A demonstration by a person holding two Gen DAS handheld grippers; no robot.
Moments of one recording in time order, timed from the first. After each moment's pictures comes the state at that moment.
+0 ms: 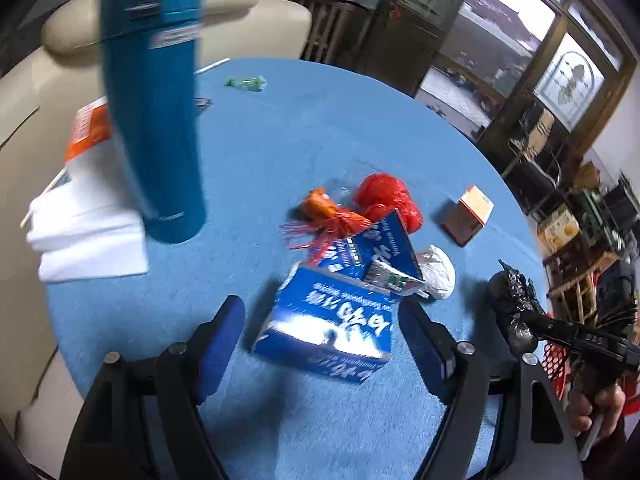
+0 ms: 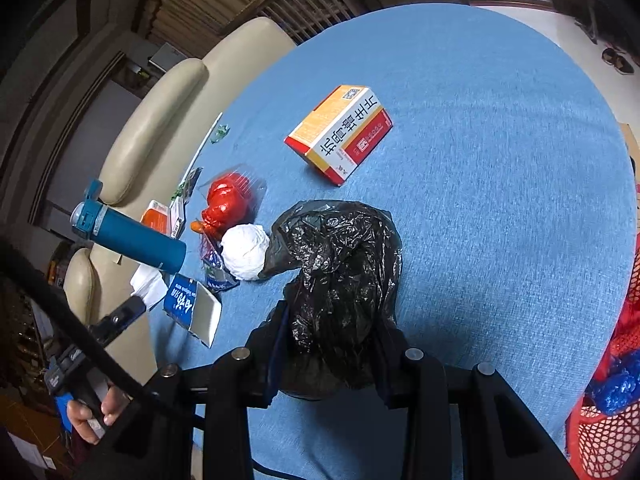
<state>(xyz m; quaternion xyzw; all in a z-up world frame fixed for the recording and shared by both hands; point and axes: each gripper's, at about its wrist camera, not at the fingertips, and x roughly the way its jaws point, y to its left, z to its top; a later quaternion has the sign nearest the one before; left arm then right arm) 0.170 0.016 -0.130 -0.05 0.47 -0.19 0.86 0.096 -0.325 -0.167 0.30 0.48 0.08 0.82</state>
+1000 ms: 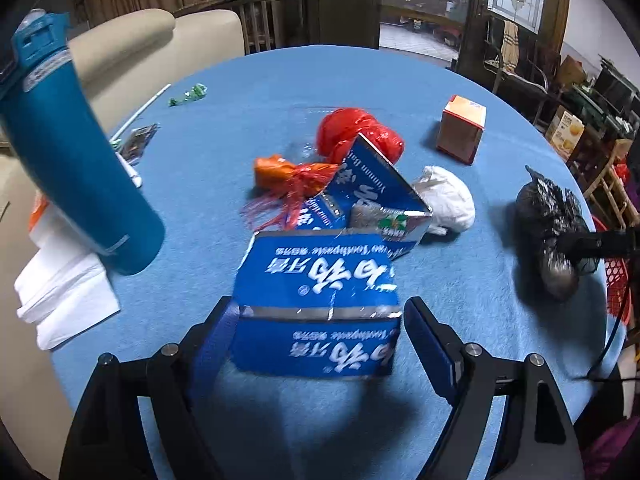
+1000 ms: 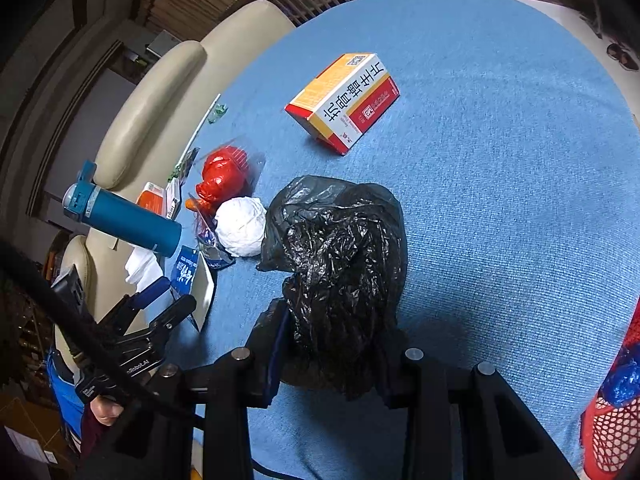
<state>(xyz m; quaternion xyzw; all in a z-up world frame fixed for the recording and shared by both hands) 0.156 -0.026 -0.170 0.12 0.45 -0.21 0.86 0.100 -0.310 -0.184 0.29 0.51 0.09 0.81</state>
